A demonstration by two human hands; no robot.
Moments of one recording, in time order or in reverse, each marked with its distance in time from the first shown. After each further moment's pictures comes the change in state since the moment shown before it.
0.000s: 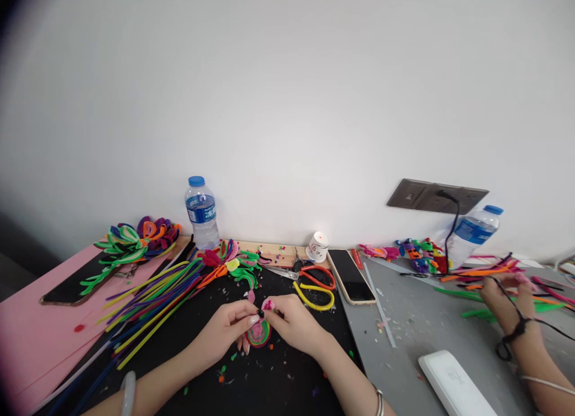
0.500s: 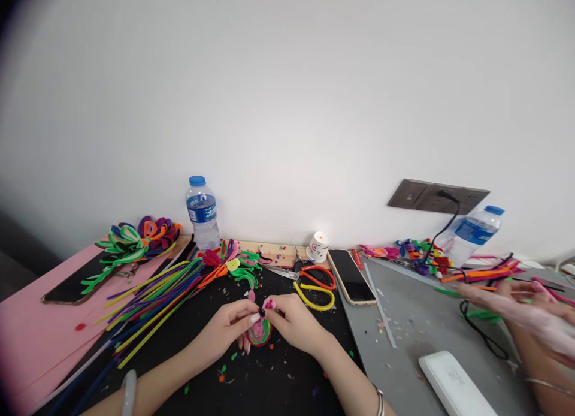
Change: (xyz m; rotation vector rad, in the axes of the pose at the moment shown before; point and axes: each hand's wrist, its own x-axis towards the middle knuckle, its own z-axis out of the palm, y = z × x) left_hand 0.000 0.001 -0.001 0.032 -0.011 0.010; right_hand 0.000 0.000 -0.001 0.015 -0.003 0.004
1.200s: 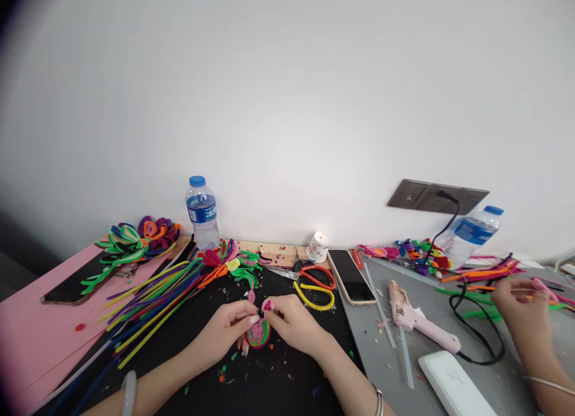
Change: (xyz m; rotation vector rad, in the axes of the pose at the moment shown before) left_hand 0.000 0.000 0.001 -0.020 0.025 -0.004; right_hand 0.000 0.001 0.001 -0.001 -0.018 -0.001
